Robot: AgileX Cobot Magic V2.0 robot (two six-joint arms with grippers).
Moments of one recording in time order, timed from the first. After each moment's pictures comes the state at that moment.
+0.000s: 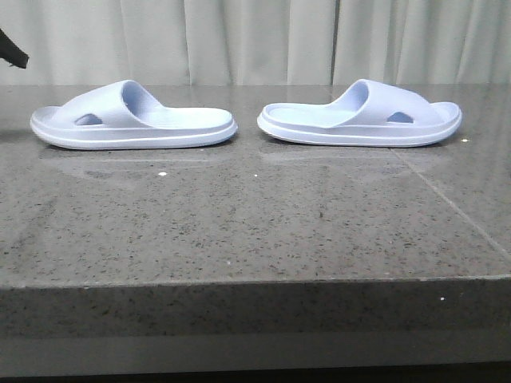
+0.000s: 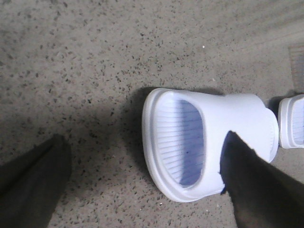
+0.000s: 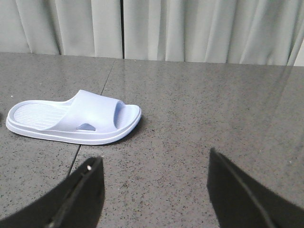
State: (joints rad) left arm 0.32 1.97 -1.61 -0.95 1.20 0.61; right arm 0.04 0.31 -0.48 -0.07 0.39 0.09
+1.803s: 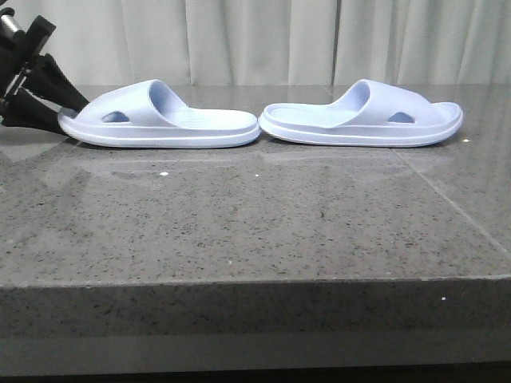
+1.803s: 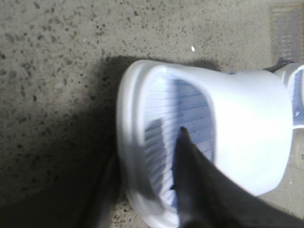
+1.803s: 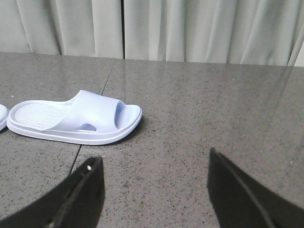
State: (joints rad) left arm 0.15 2.10 -1.63 -0.99 1.20 0.56; right arm 0.04 0.31 -0.48 -0.07 0.39 0.09
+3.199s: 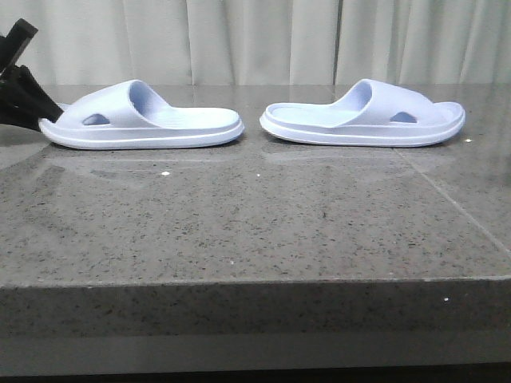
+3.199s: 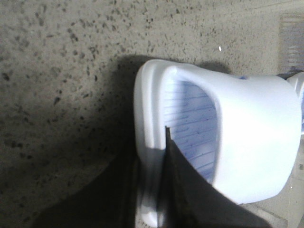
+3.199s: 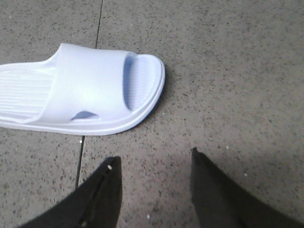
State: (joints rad) left arm 0.20 2.09 -1.63 -0.95 1.22 0.50; right arm 0.04 1.18 -0.97 0.08 0.51 0.10
